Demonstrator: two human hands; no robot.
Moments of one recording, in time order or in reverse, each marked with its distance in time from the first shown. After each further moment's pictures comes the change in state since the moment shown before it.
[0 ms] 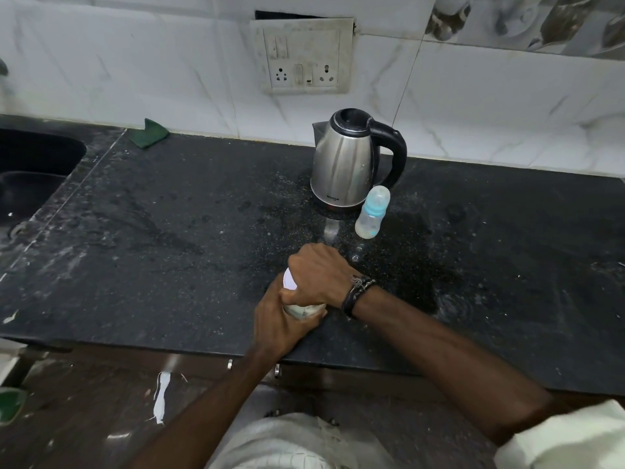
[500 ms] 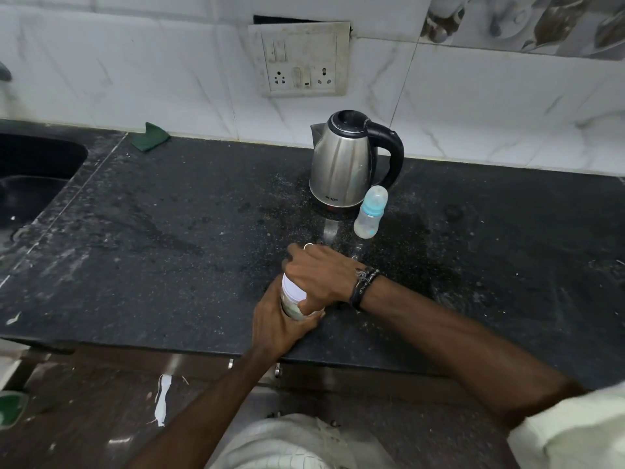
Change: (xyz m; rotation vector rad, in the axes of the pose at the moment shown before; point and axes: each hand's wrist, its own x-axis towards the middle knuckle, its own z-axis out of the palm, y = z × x) left_hand -0.001 -0.007 0.001 0.041 0.008 0.021; right_hand -0.004 0.005 -0.006 -0.247 -0.116 -0.242
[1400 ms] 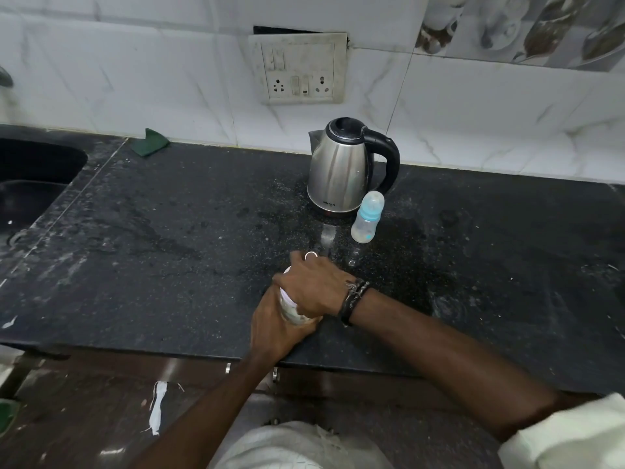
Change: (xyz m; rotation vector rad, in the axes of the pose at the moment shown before) left_hand -0.004 0.018 -0.003 0.018 -0.047 -0.034; right_hand -0.007 -0.019 -0.011 0.091 -0.107 0.152
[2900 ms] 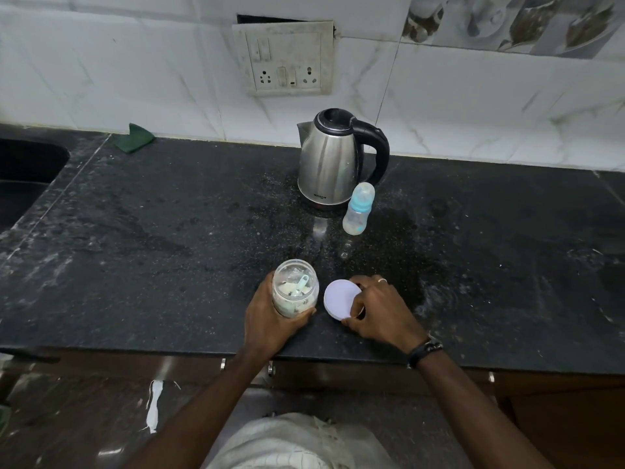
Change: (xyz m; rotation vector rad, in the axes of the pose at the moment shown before) left_hand 0.001 -0.017 0.003 -0.012 0.043 0.065; right_hand -0.075 0.056 0.120 0.403 0.211 0.366
